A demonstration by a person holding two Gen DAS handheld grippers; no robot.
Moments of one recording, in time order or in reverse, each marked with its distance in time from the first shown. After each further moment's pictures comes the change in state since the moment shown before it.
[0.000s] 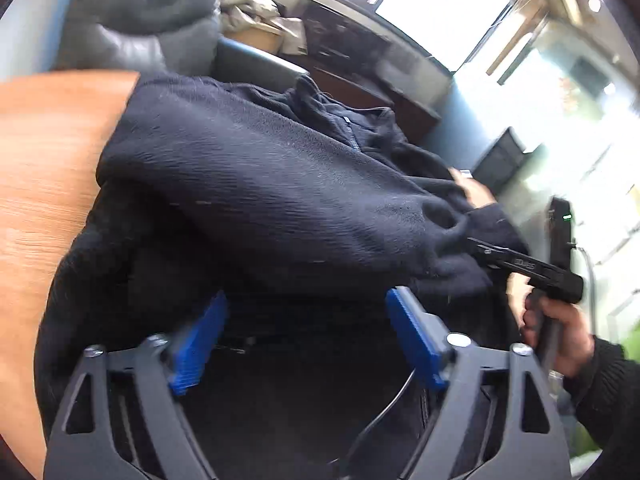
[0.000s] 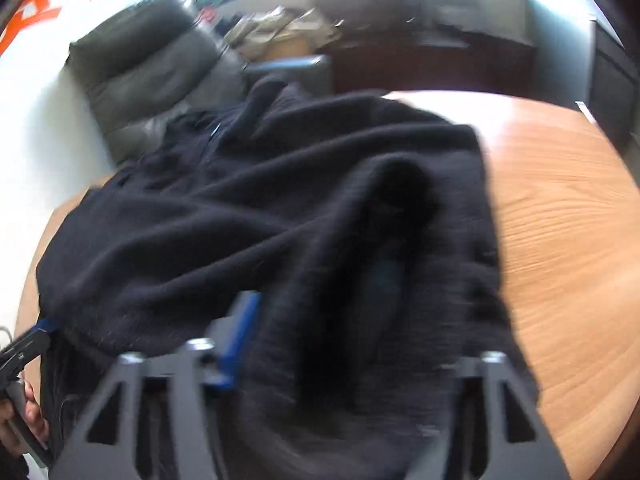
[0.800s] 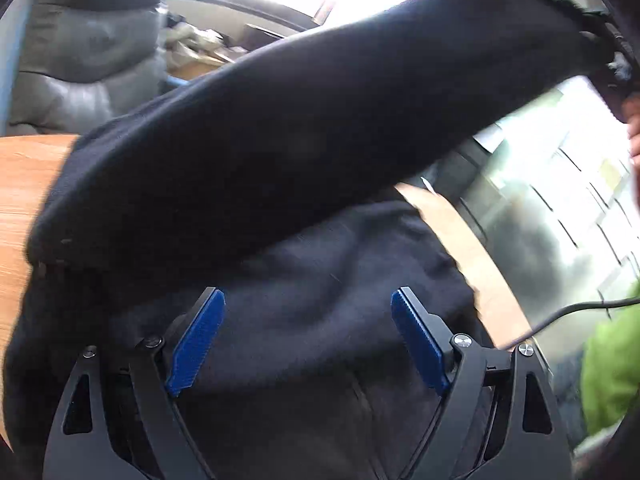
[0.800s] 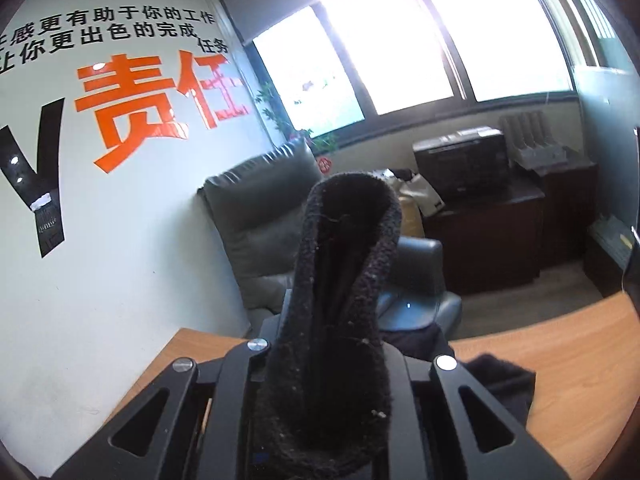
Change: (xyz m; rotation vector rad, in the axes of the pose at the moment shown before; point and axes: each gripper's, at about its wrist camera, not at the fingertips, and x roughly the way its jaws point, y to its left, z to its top) left arm 0.007 -0.038 0.032 0.080 -0.137 -0.028; right arm -0.238 0.120 0.114 -0.132 -0.527 0.338
